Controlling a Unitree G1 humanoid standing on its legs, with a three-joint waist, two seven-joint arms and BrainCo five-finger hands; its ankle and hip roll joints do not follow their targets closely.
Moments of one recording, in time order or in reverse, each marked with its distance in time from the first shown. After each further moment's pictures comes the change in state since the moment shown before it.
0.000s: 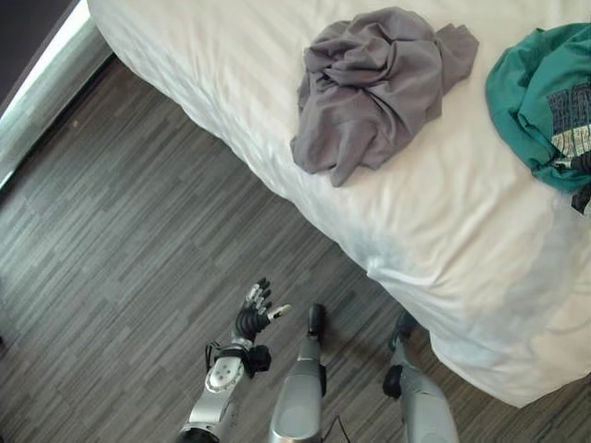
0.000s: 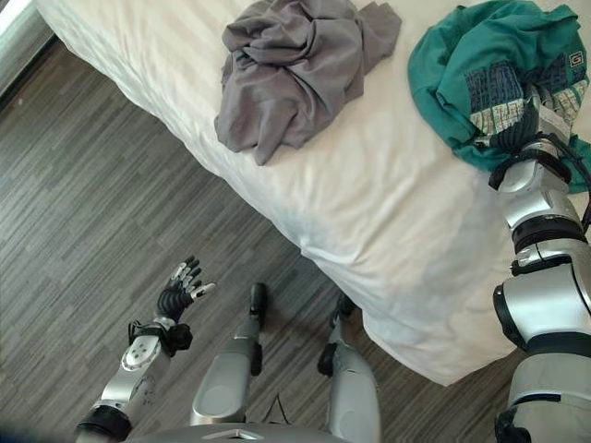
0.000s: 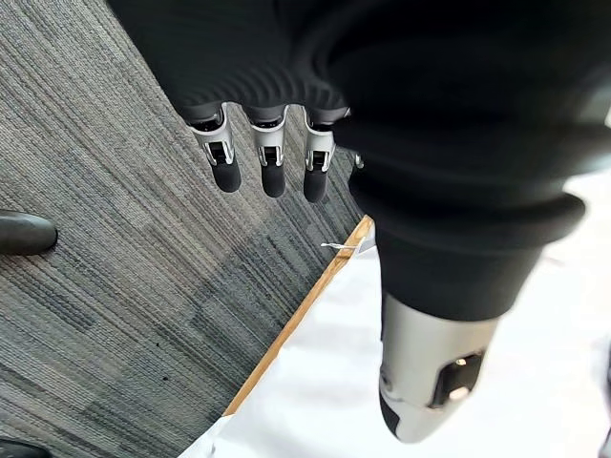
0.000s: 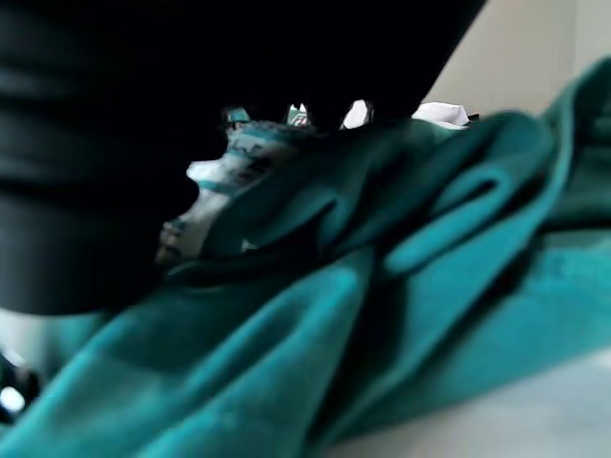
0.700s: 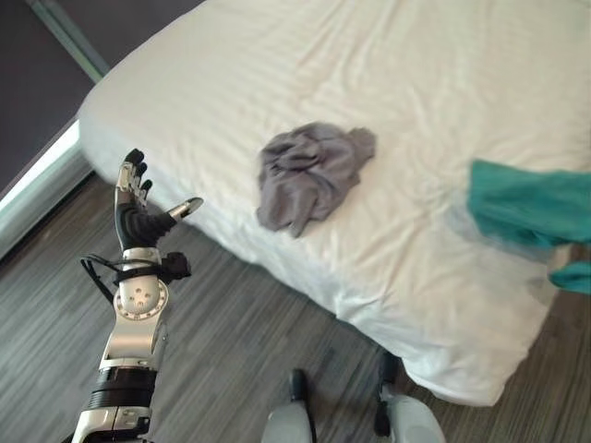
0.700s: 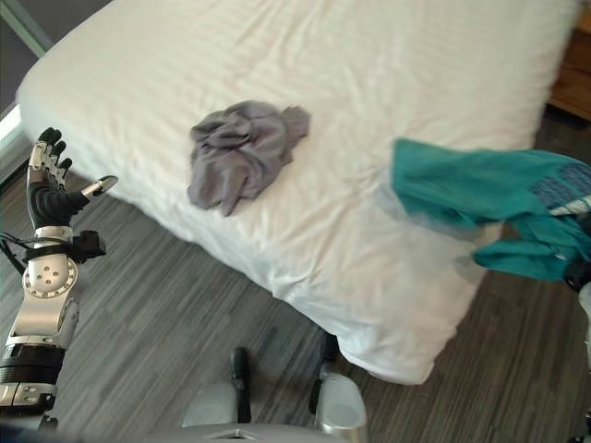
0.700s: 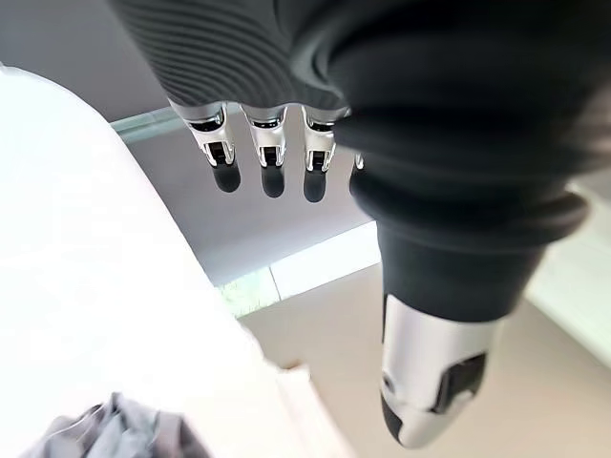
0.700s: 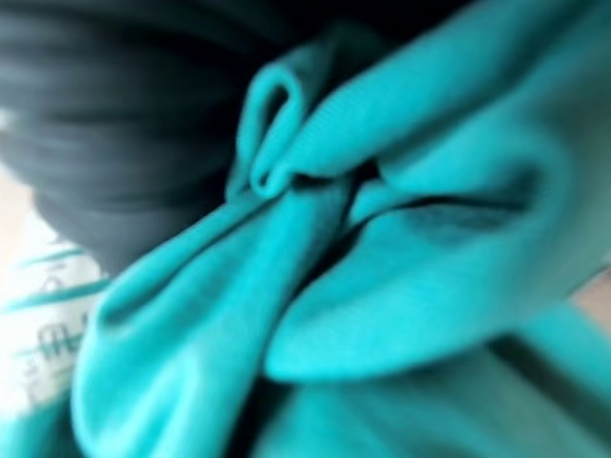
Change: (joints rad) left arm -0.222 0.264 0.348 -0.248 0.375 -0.018 0.260; right arm 0.996 -0.075 -0.888 -0.659 0.112 -0.032 0.021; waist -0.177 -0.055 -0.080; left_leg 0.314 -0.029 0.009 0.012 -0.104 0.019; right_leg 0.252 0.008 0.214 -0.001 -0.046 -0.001
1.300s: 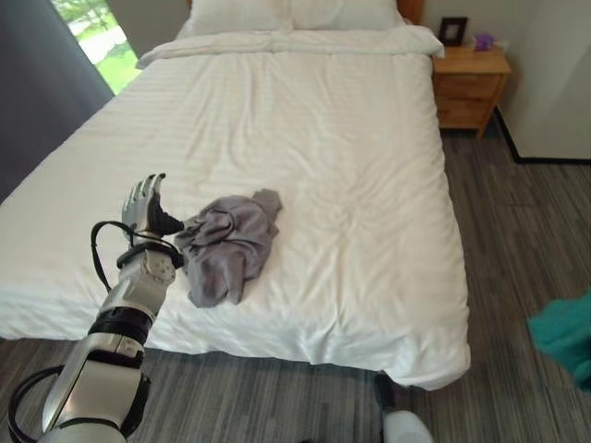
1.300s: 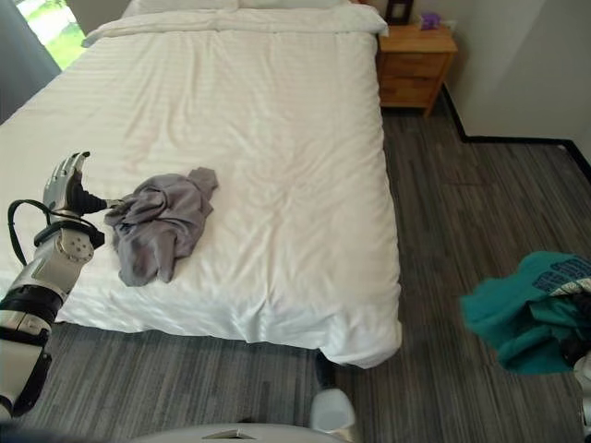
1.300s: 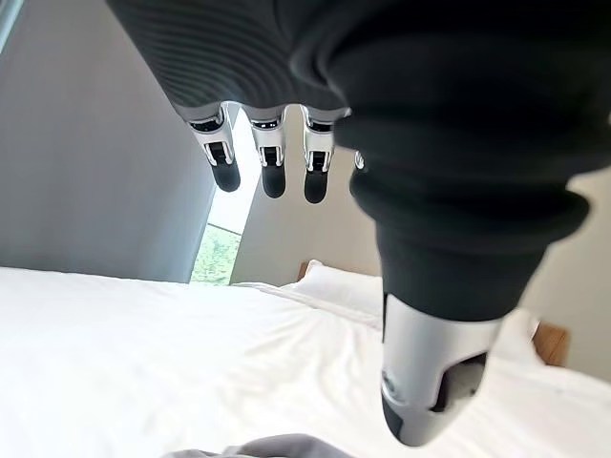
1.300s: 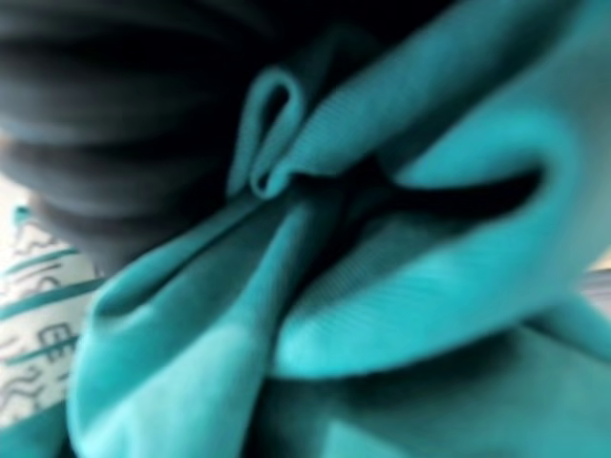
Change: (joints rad) left arm -0.520 0.191 -0.400 0.792 0.509 0.278 0.111; right arm 0.258 0.140 0.075 -0.012 -0.002 0.003 0.012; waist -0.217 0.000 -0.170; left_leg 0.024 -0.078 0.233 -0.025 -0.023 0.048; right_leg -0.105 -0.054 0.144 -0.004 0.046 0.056
